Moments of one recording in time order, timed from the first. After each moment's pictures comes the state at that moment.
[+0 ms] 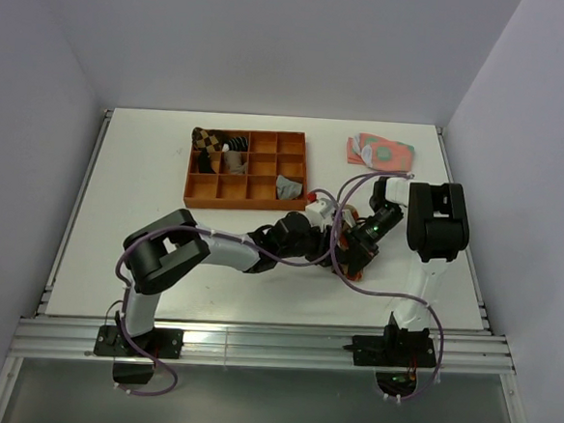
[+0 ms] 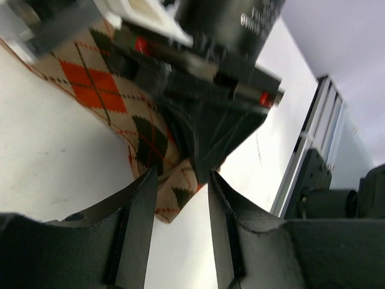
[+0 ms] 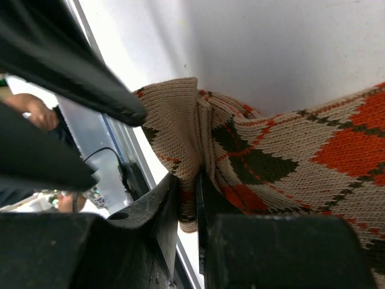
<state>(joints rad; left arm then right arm) -1.04 1.94 1.01 0.59 0.15 -0.66 0.04 2.04 1.18 -1.31 -0.70 -1.04</state>
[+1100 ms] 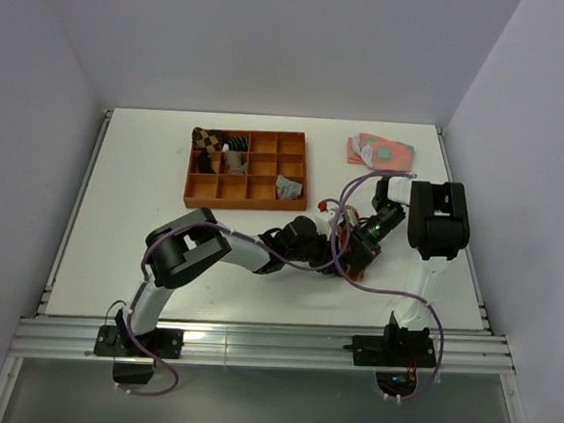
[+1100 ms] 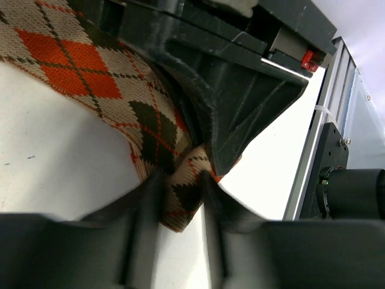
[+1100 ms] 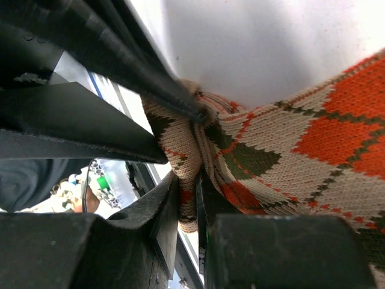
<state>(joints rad) -1.04 2.09 1.08 0.61 0.29 -0.61 0.01 2.07 1.20 -1.33 -0.69 -1.00</state>
